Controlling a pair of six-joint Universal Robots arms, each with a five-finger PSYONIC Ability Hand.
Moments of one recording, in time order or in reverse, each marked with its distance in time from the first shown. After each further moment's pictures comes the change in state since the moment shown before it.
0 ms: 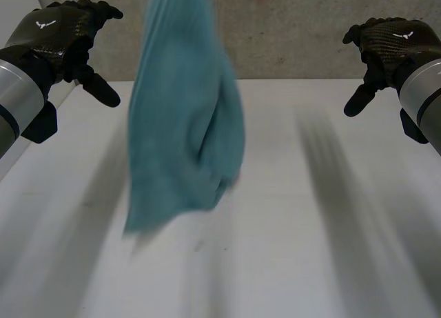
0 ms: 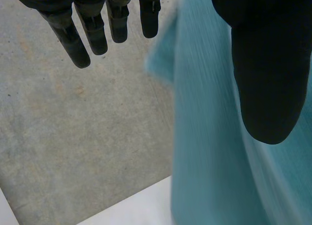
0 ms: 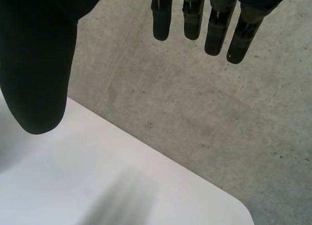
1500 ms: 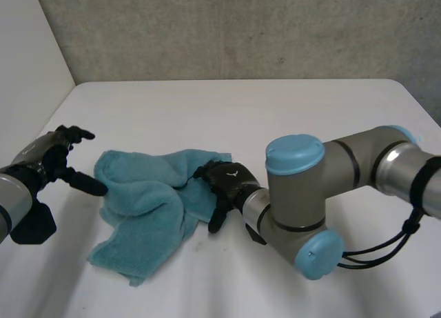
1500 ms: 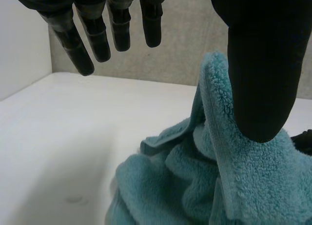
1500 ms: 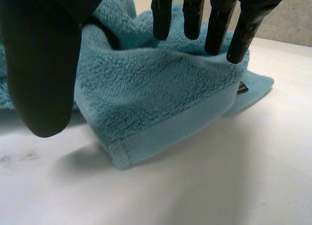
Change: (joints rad) left arm 0.196 0.070 -0.474 -0.002 -0.026 -0.378; right arm 0.365 0.611 -0.075 -0.181 -0.207 0.267; left_hand 0.101 0.091 0.078 0.091 0.078; right_hand 0.000 0.000 0.000 0.000 0.000
